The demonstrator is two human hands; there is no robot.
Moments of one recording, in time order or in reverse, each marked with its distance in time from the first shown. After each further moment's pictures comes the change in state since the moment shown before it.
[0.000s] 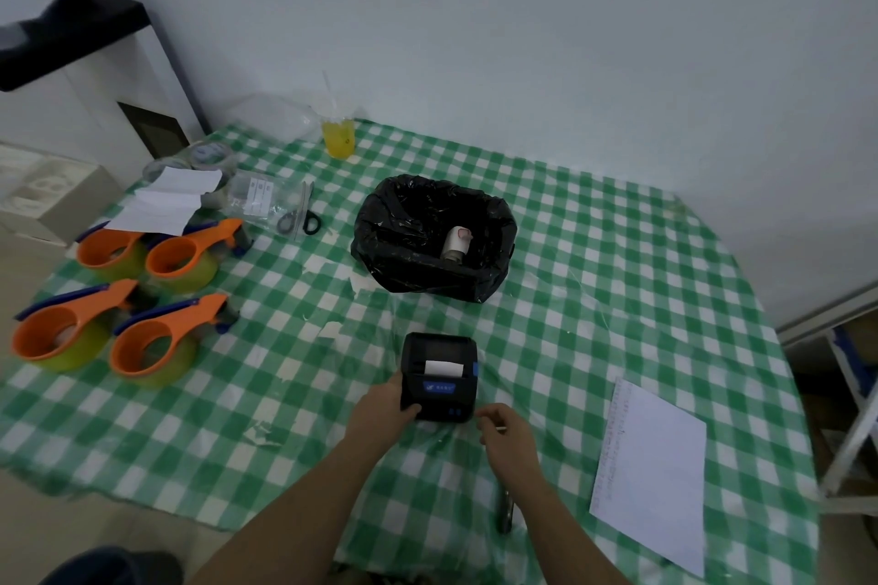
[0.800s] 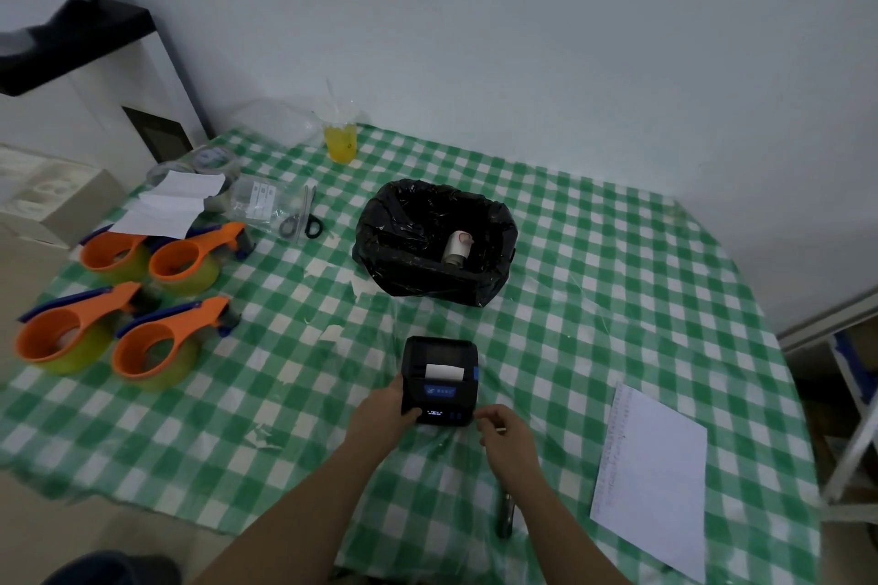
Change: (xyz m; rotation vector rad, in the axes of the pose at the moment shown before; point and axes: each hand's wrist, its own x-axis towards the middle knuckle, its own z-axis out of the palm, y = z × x) left_hand -0.006 0.006 -0.004 0.049 -0.013 -0.003; right_hand 0.003 0.001 0.000 0.013 -0.003 -0.011
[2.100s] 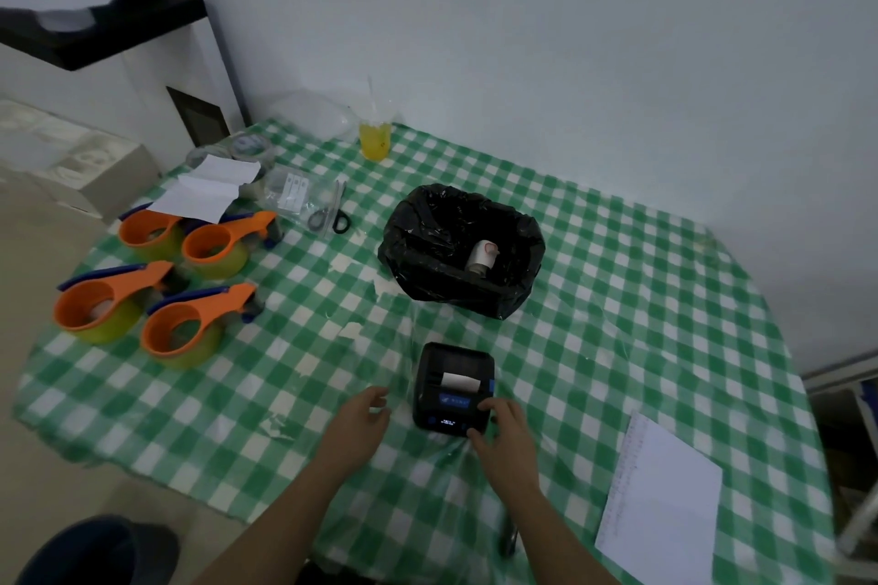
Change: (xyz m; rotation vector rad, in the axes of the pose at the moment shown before) left_hand -0.032 -0.024 -0.026 -0.293 0.136 -0.205; right_hand 0.006 -0.014 0.010 -0.417 -0.012 -0.253
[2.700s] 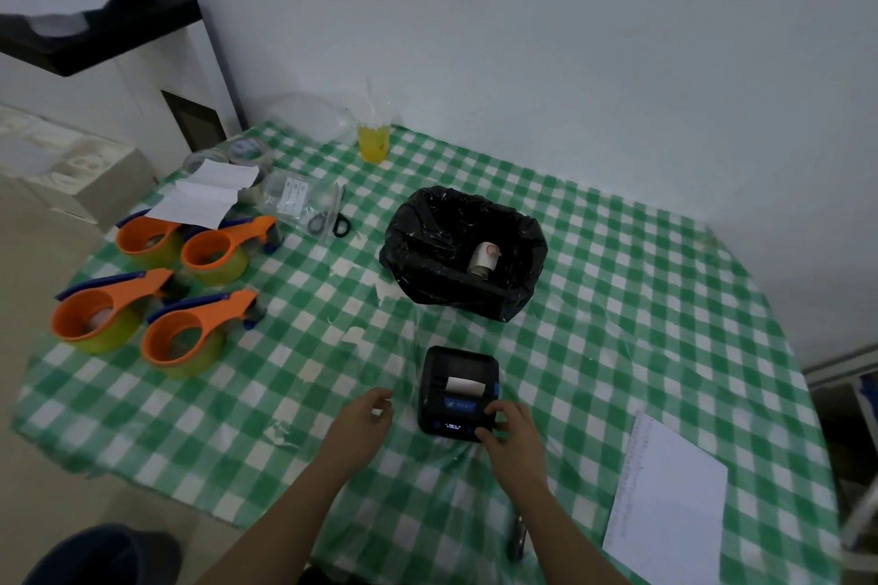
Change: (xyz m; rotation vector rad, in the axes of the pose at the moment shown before) left_hand 0.009 0.000 -0.007 0.008 -0.012 0.031; right_hand 0.006 0.001 0.002 0.138 0.043 0.037
